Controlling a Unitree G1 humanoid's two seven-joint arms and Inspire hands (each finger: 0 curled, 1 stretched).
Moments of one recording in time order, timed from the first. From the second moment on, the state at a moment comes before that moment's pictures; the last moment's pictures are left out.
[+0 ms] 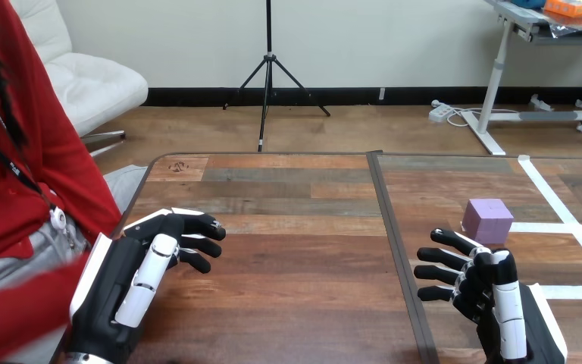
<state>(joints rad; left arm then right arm) 0.22 0.22 0.06 0.09 -0.11 -0.51 -0.26 0.35 -0.11 -0.10 0.02 0.20 -0.34 0.24</state>
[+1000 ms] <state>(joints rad) 0.22 0.22 0.06 0.09 -0.11 -0.52 -0.27 0.35 -0.11 -0.10 0.02 0.18 -0.34 0.23</state>
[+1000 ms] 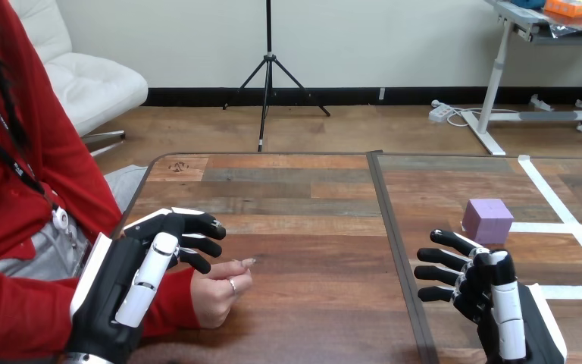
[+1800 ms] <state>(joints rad) 0.23 0.22 0.06 0.09 -0.11 -0.52 -0.27 0.13 -0.20 -0.10 0.20 0.05 -0.30 0.17</state>
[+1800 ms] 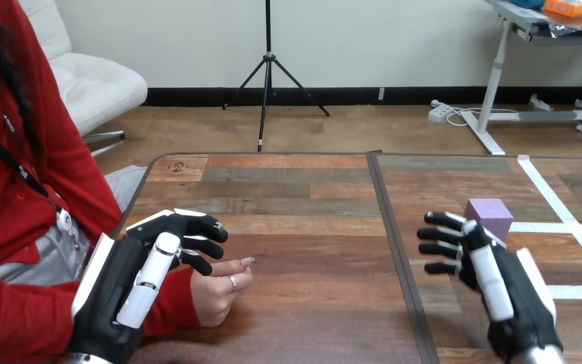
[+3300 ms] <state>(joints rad) 0.23 0.22 0.06 0.09 -0.11 -0.52 -0.29 -0.43 -0.41 -0.09 0.82 -0.12 -0.28 0.13</state>
